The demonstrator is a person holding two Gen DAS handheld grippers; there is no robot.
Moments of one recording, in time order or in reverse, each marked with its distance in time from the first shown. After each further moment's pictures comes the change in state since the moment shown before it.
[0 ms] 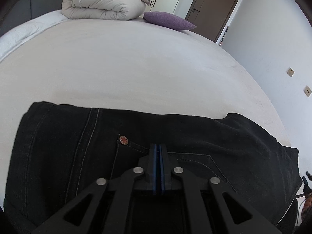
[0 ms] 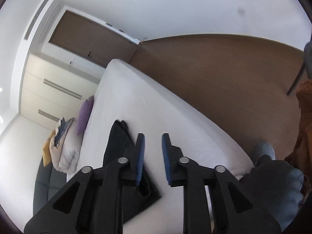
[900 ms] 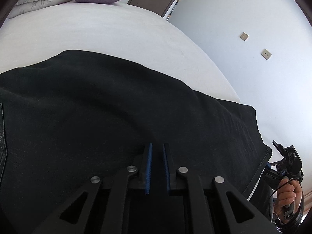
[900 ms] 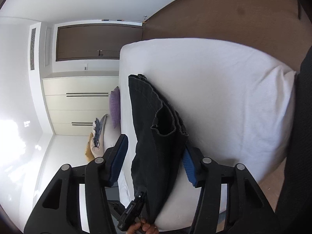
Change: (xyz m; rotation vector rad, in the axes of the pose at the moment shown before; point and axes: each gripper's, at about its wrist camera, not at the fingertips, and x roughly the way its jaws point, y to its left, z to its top) left arm 0.041 -0.199 -0.076 0.136 0.182 -0.350; right arm 0.036 -0.012 -0.082 0.358 0.159 0.269
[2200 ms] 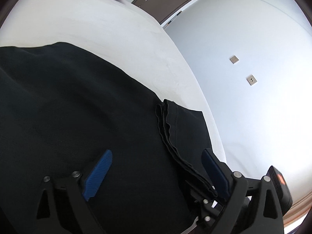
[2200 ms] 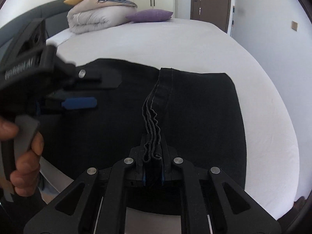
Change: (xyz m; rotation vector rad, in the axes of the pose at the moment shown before) left arm -0.019 0.007 -0.003 -0.188 -0.033 -0.204; right arm 0.143 0.124 -0.244 -1.448 0.243 -0.517
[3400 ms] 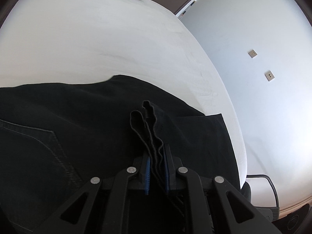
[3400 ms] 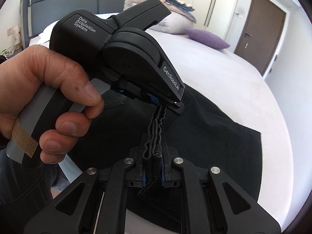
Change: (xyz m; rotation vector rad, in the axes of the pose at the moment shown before) left arm -0.049 0.072 0.070 0.023 0.095 0.155; right arm -0.029 0.145 0.001 -0.370 -0.065 0.130
